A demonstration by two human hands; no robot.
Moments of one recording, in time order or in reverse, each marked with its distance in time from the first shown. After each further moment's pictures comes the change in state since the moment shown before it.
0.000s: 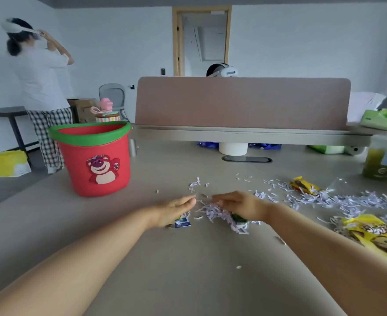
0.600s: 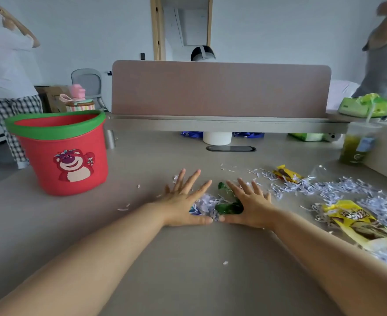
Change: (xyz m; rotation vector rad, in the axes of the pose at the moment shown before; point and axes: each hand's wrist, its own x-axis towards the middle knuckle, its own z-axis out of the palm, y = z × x) left_hand 0.047 0.022 0.025 0.584 0.047 0.210; right_hand -0.026 0.048 0.008 -0.347 0.076 0.380
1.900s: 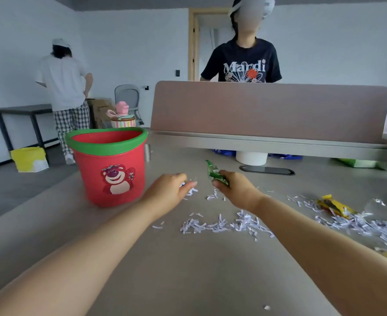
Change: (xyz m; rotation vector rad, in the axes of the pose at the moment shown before) left_hand -0.050 -0.056 -0.066 -0.167 0.676 -0.229; right_hand 0.052 -0.123 -0.062 0.402 0.250 -0.362
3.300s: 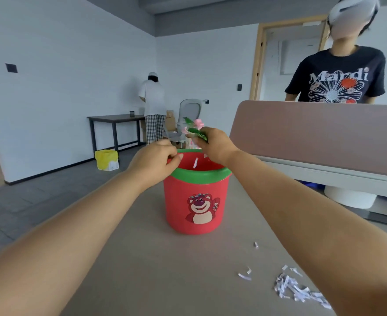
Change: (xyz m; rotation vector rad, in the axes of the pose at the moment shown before) left_hand 0.016 -0.152 -0.163 0.331 0.246 -0.074; right_hand 0.182 -0.210 0.061 0.090 0.034 -0.332
